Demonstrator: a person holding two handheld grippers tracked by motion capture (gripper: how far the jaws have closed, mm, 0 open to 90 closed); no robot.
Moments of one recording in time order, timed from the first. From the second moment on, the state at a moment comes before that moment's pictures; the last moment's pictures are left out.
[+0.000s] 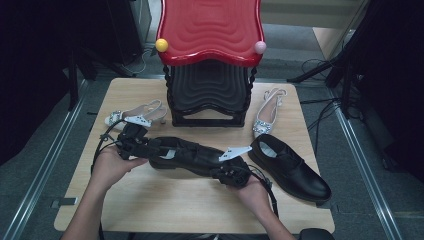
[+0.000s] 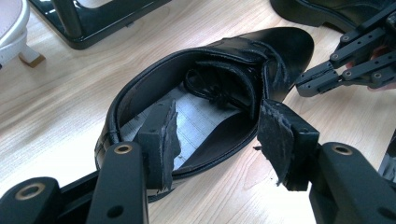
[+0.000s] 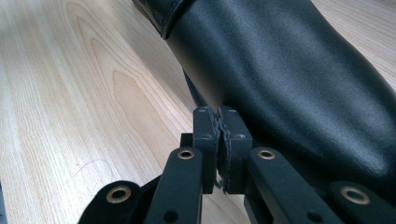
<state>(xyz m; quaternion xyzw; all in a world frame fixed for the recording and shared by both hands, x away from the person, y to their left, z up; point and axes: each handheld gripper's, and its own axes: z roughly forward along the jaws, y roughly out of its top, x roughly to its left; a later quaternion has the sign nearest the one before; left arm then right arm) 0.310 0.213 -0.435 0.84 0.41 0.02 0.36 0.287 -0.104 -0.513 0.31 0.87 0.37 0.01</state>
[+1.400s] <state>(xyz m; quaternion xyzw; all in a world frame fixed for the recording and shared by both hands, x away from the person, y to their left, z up) 0.303 0.184 -0.462 0.86 0.39 0.01 0.33 0.303 -0.094 -0.505 0.34 0.85 0.41 0.02</state>
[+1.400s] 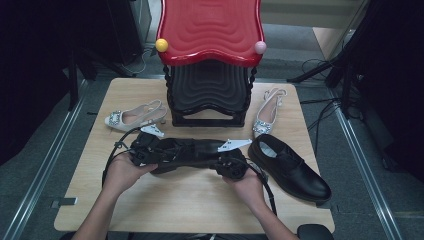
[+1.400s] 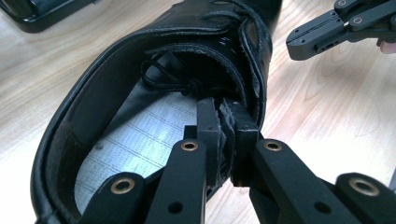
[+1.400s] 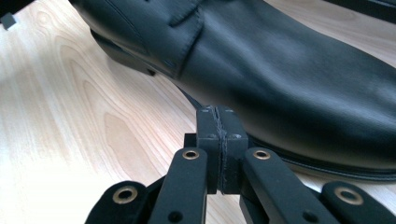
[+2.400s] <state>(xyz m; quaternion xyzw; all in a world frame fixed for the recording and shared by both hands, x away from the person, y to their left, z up) 0.290 0.238 -0.431 0.81 0.44 0.04 0.39 0.305 -0.082 -0.502 0.31 0.86 0.41 0.02</state>
